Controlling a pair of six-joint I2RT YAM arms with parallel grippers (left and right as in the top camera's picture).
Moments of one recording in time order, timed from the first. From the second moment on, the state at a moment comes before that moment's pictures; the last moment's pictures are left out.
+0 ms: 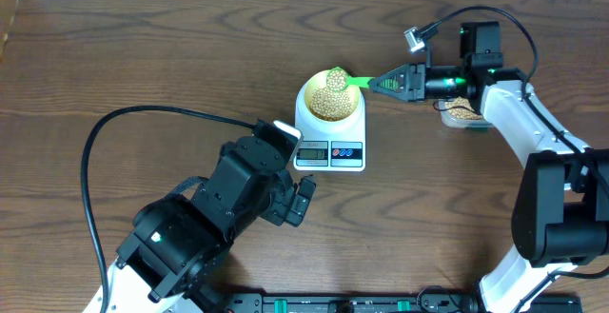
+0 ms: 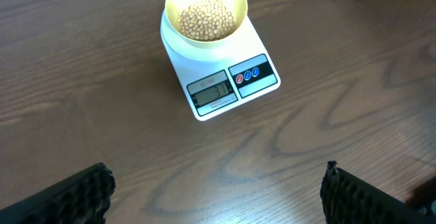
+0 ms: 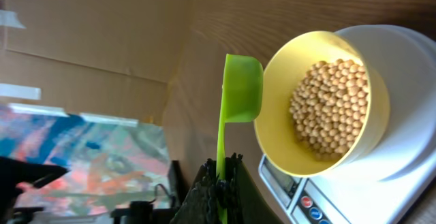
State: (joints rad) left arm -0.74 0.99 1.19 -1.06 -0.13 -0.20; right arm 0.07 1.87 1.26 -0.33 -1.22 0.24
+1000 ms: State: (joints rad) left arm -0.74 0.99 1.19 -1.06 -0.13 -0.20; right arm 0.20 1.77 1.27 -0.45 -0.82 0.18
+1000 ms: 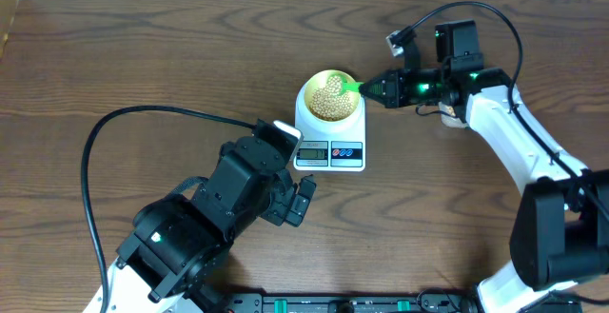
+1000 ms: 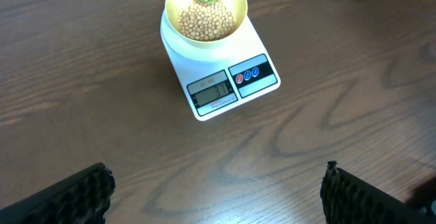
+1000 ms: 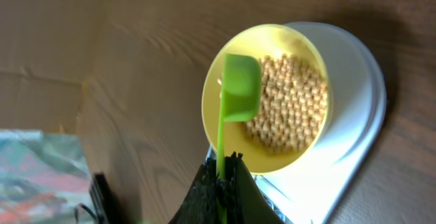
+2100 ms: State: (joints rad) left arm -0.74 0.99 1.19 -1.06 -0.13 -0.20; right arm 0.36 1.63 1.30 -0.61 -0.47 -0.17
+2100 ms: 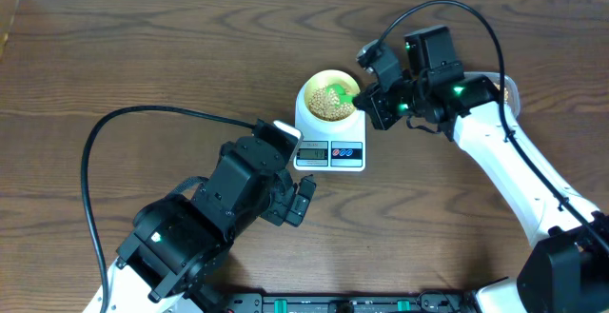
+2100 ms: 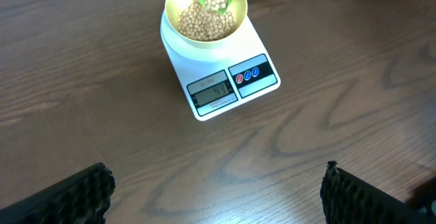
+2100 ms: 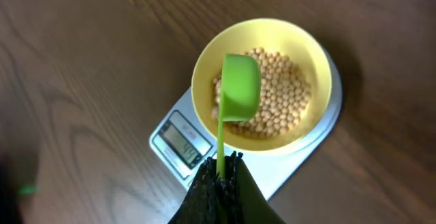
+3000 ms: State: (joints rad) left arm -0.74 0.99 1.19 -1.06 -0.13 -0.20; right arm 0.46 1.53 1.35 -0.69 -0.18 -0.35
